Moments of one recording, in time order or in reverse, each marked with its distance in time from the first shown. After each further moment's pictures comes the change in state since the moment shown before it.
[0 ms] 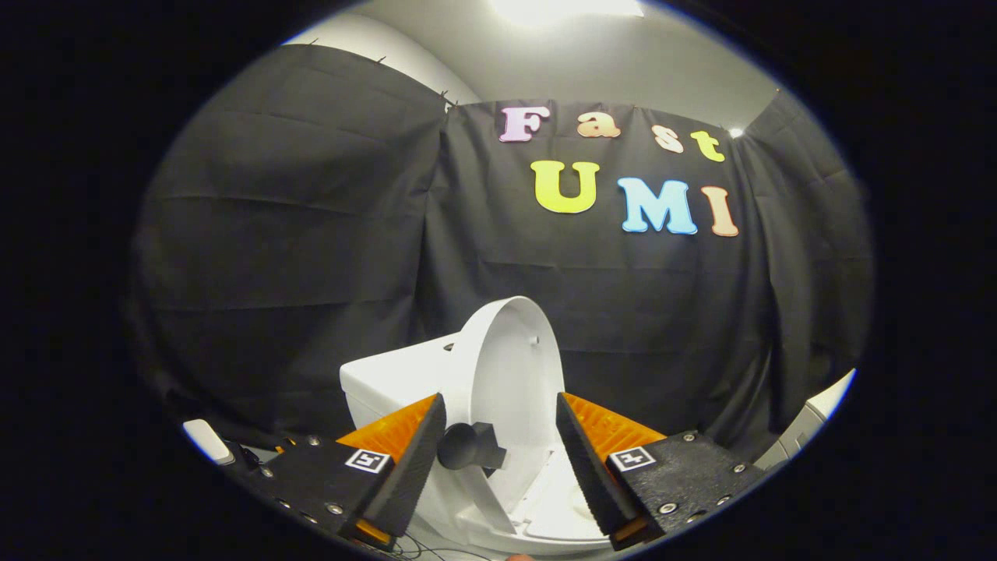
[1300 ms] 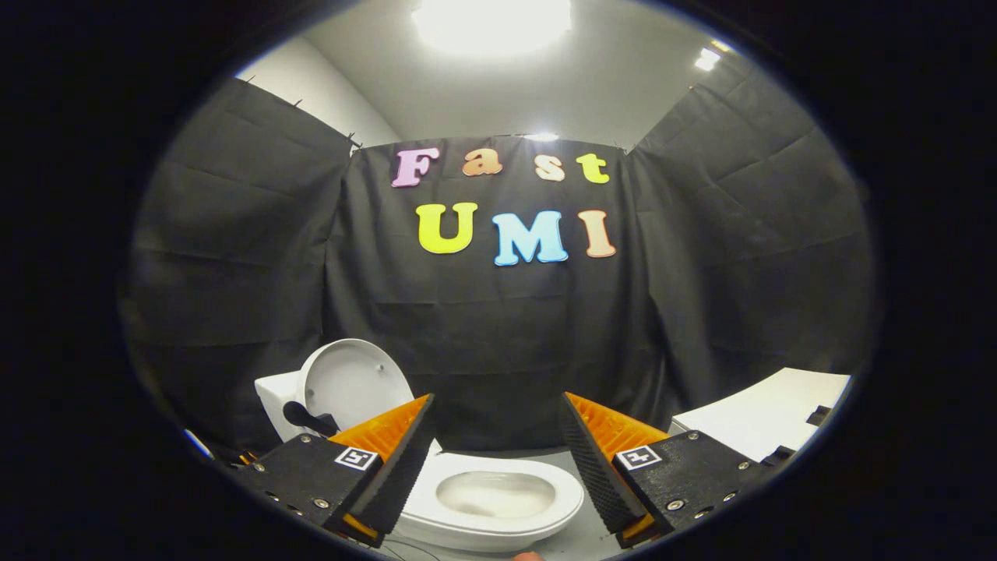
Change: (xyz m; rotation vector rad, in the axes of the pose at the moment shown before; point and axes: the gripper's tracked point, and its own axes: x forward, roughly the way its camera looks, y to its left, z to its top) arm -0.175 -0.244 0.033 0.099 -0.089 -0.304
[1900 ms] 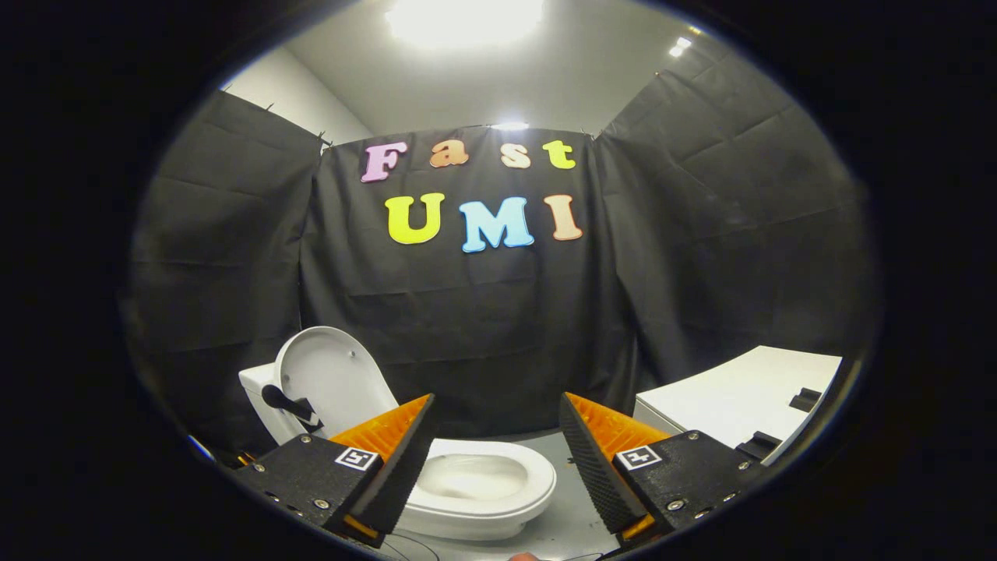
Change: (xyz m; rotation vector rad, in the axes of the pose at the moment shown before) arm -0.030 -0.053 -0.037 0.047 0.073 -0.067
